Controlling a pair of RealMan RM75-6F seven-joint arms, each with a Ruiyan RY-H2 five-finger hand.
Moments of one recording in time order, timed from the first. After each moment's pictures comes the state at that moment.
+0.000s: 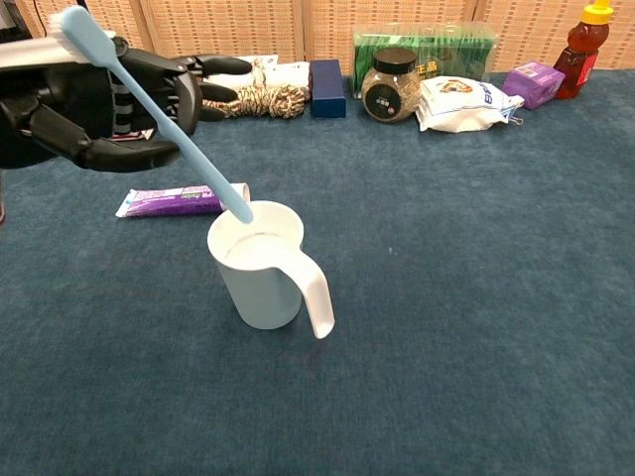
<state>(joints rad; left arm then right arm) -0.76 -1.28 0.10 -1.60 1.73 1.19 -1.04 0.07 -1.11 0.13 -1.72 -1.40 1.52 -0.17</state>
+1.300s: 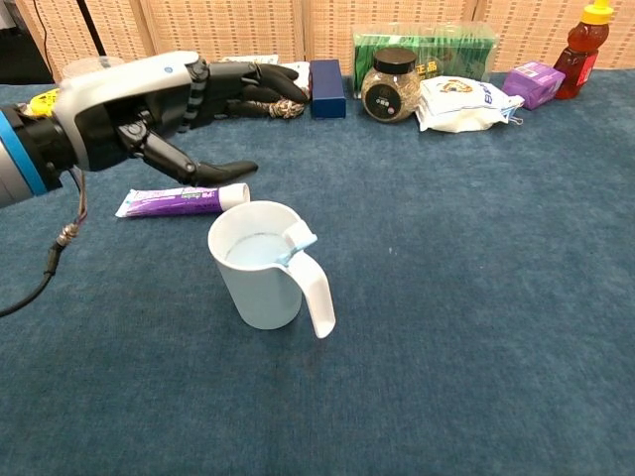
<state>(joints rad) -0.77 -1.45 -0.02 -1.53 1.61 1.11 -0.70 0.07 -1.10 0.14 -1.73 -1.39 1.52 -0.14</state>
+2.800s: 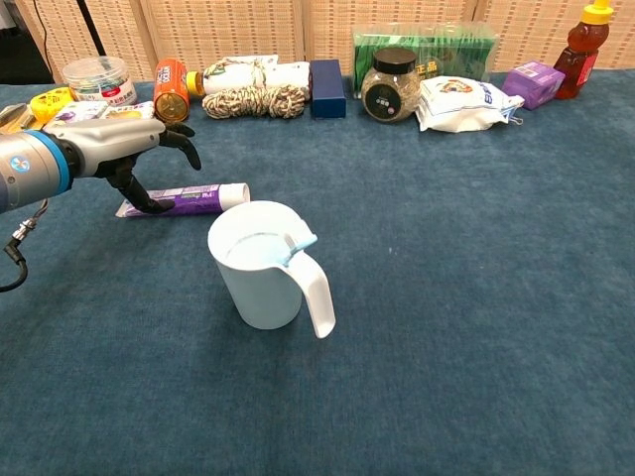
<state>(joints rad) -0.81 -1.55 -0.13 -1.40 0.87 0.91 0.40 0.07 -1.10 0.13 -1.73 -1.40 1.50 -0.13</state>
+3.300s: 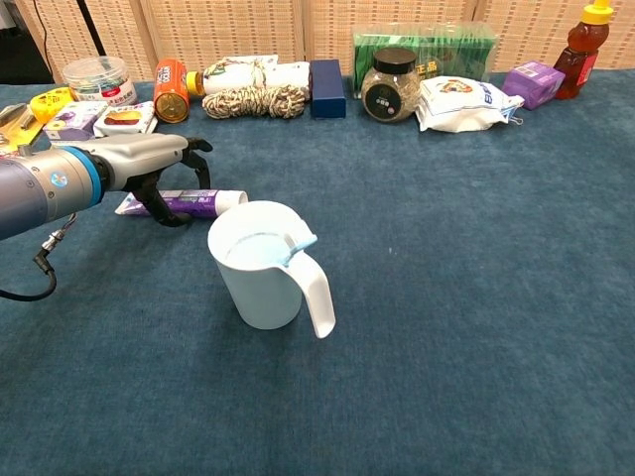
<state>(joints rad) -0.84 -1.63 -0.14 -1.32 0.84 0.87 0.44 0.08 -1.09 0.13 -1.73 -1.39 1.49 -0.12</state>
